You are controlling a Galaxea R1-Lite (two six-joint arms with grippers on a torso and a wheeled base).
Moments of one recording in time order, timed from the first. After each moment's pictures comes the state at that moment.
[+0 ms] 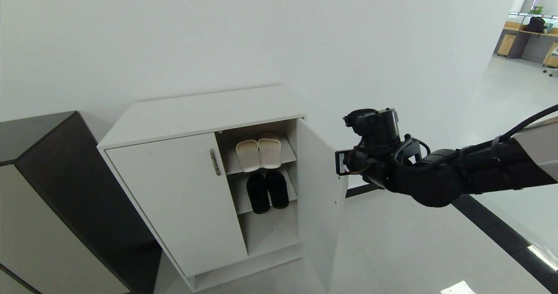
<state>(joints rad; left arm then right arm) 0.00 0.00 0.00 0.00 -0.02 0.00 0.64 2.02 -1.30 -0.33 -0.40 0.18</state>
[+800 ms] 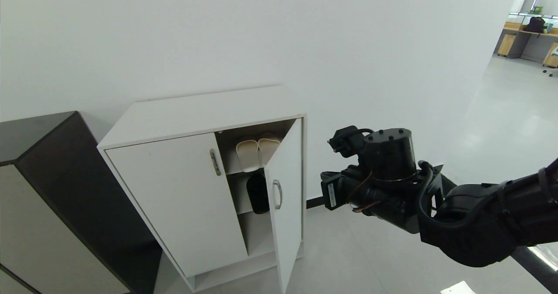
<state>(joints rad) 0.00 0.00 0.00 0.00 -0.02 0.00 0.78 1.88 -1.02 -0.55 -0.23 0.07</state>
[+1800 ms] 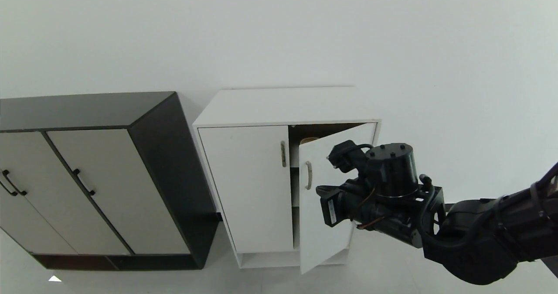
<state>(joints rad) 0.00 0.00 0.00 0.00 -0.02 0.00 0.77 1.88 -0.92 -0.64 -0.13 0.07</state>
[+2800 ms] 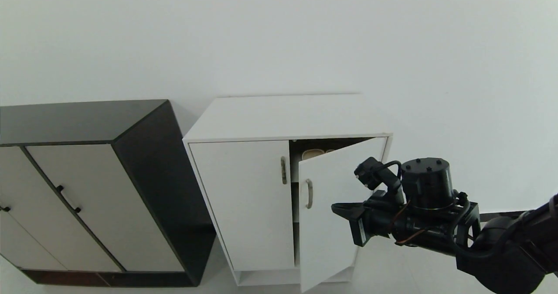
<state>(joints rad) 0.00 0.00 0.00 0.00 -0.02 0.00 0.66 1.85 -0.71 -0.78 0.16 0.01</state>
